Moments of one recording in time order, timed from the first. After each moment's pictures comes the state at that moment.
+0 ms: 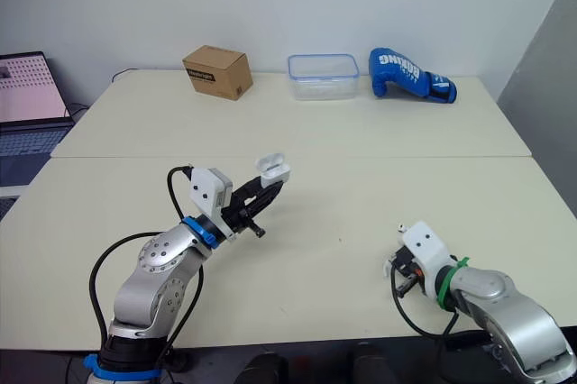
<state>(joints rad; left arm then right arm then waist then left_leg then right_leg) -0.21 0.33 0.01 -0.27 -0.31 0.28 -0.56 -0.02 -0.70 0.08 -0.64 0.36 1.04 0.46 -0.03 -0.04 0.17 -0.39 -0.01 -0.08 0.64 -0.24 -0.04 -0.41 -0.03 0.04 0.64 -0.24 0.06</state>
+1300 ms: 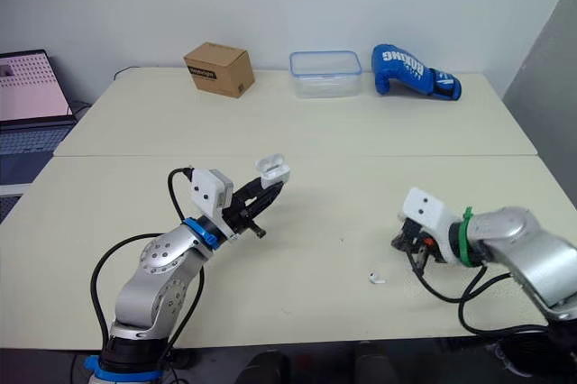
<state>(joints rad) -0.21 0.31 0.00 -0.27 -0.31 0.28 -0.54 -0.37 -1.04 0.15 -0.53 0.45 1.01 0.91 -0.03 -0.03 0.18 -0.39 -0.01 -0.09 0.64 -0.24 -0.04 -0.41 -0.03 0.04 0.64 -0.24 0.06</state>
